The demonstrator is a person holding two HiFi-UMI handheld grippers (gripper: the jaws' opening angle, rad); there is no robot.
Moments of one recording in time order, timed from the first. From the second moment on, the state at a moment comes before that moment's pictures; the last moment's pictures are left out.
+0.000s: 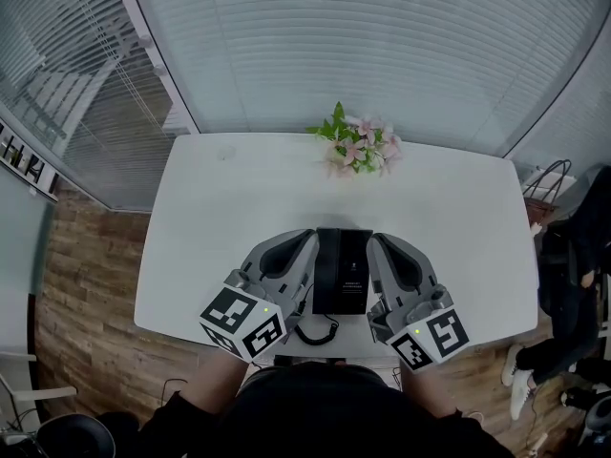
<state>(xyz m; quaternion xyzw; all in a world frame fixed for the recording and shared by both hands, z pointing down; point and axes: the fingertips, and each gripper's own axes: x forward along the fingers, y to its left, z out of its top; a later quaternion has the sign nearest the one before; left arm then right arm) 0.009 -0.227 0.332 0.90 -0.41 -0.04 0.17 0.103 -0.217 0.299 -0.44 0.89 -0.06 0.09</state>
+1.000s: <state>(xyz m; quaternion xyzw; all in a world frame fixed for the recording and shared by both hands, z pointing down) 0.009 -0.214 0.323 0.90 -0.40 -0.05 0.15 0.095 -0.204 0.292 -0.44 0.89 -0.04 0.08</state>
